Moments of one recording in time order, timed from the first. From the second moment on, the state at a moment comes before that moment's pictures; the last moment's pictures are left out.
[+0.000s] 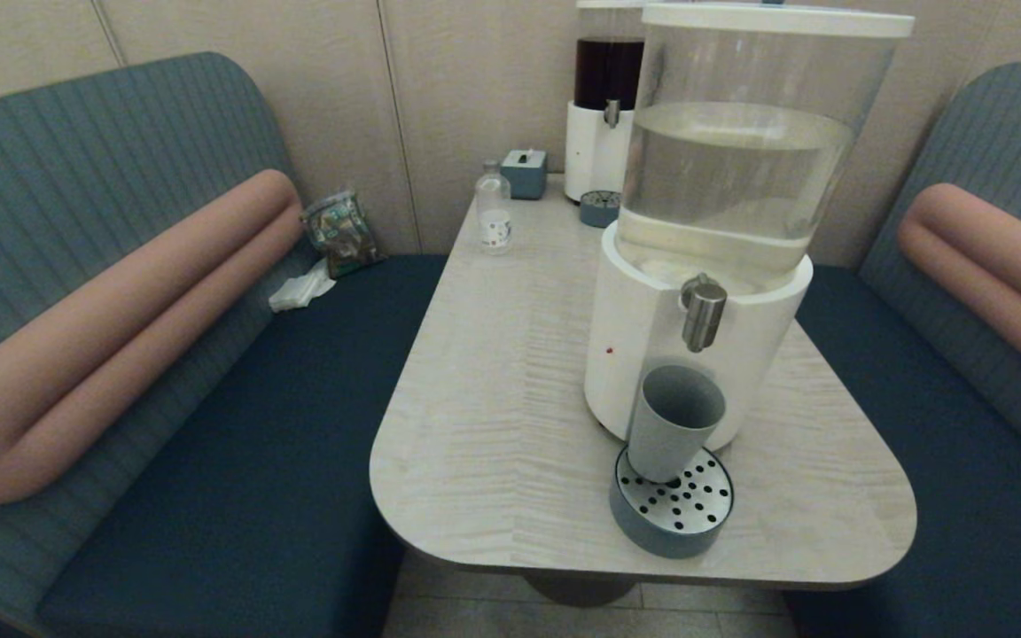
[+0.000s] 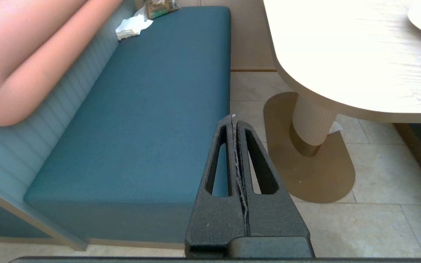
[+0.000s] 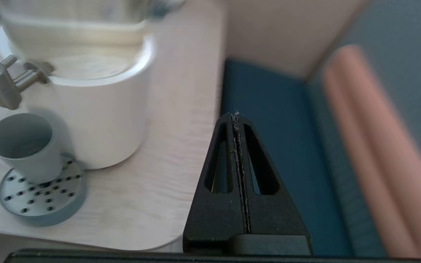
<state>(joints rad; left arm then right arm) 0.00 0.00 0.00 0.00 -0.01 0.01 0.17 0.82 -1.08 0.25 -0.25 -0.22</state>
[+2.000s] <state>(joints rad) 0.00 0.00 0.00 0.00 -0.01 0.02 0.01 0.00 -0.01 0.03 0.01 -0.04</state>
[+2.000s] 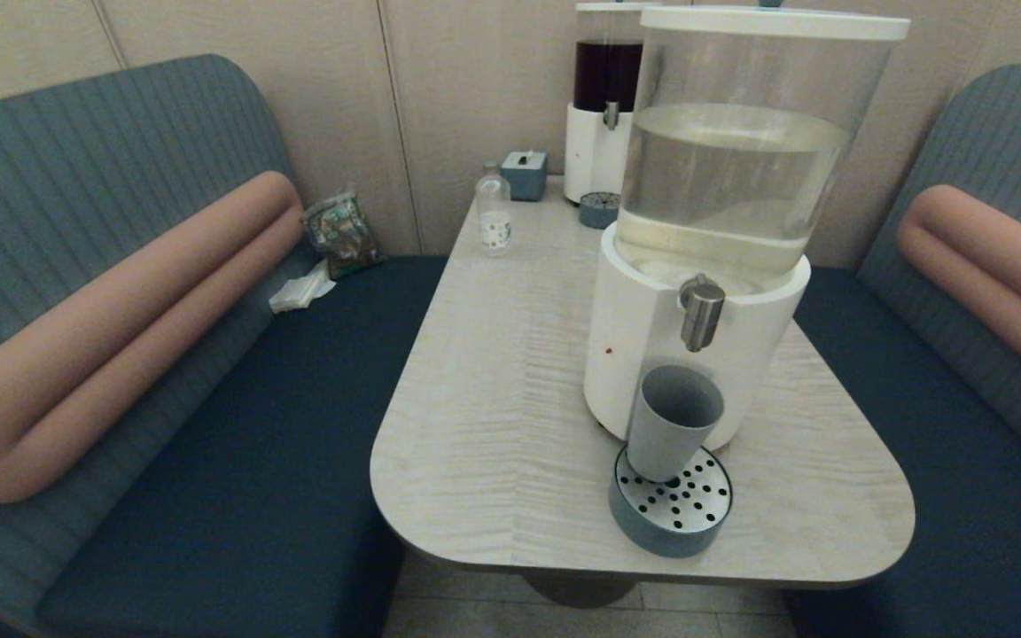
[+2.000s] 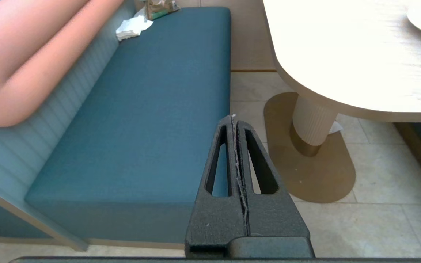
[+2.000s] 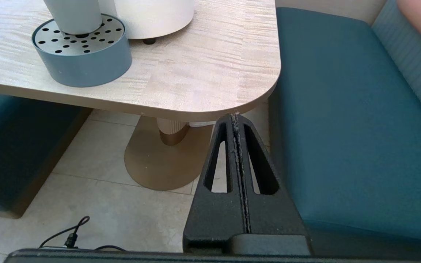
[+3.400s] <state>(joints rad) -0.10 0.60 -0.57 -0.01 -0.21 -0.24 0.01 0.00 0.00 0.01 0.01 -0.02</state>
